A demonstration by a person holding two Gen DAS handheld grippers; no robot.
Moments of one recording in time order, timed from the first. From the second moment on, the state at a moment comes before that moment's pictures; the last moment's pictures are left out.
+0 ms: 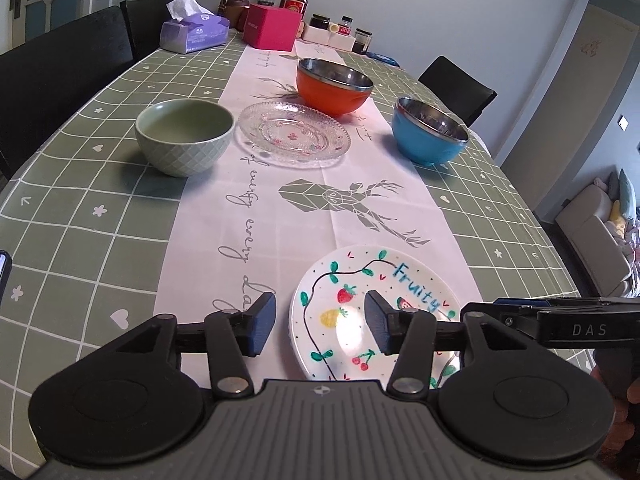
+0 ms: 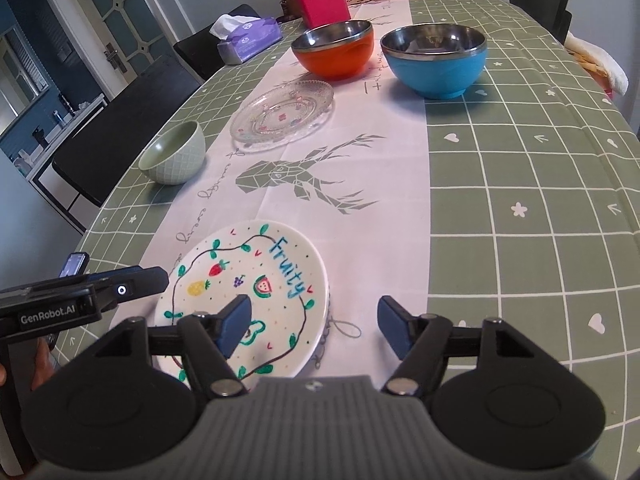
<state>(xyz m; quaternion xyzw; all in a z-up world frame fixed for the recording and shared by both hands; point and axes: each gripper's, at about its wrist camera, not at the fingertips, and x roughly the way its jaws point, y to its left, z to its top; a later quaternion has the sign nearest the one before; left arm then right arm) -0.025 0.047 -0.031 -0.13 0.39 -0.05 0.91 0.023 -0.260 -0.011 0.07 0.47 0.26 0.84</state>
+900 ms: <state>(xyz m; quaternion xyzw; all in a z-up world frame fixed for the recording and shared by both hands) 0.064 0.049 -0.005 -0.09 0.39 -0.09 0.91 0.091 -0.250 0.007 0.12 0.45 0.26 0.84</state>
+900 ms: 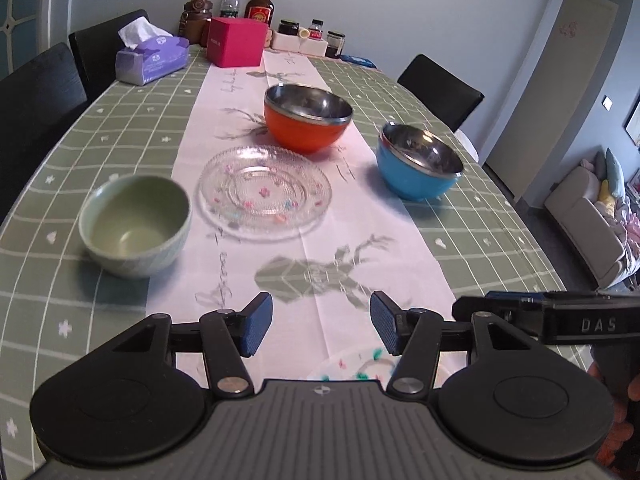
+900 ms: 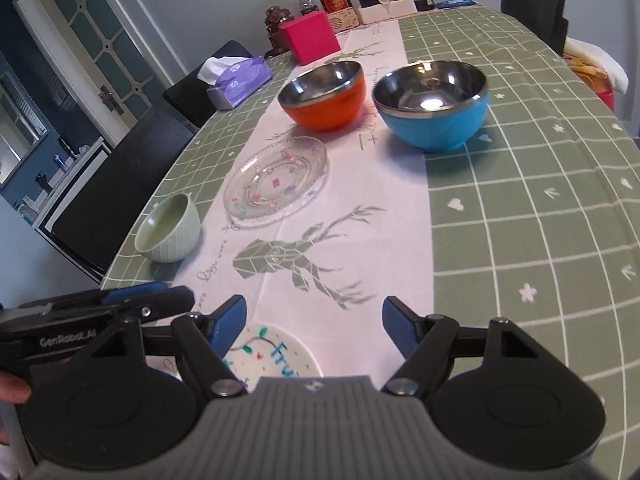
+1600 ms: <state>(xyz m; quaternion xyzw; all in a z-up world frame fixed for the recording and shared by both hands) 0.131 0.077 0.006 -0.12 0.37 -0.08 0.92 0.221 -0.195 -0.045 0.23 0.51 0.25 0.79</state>
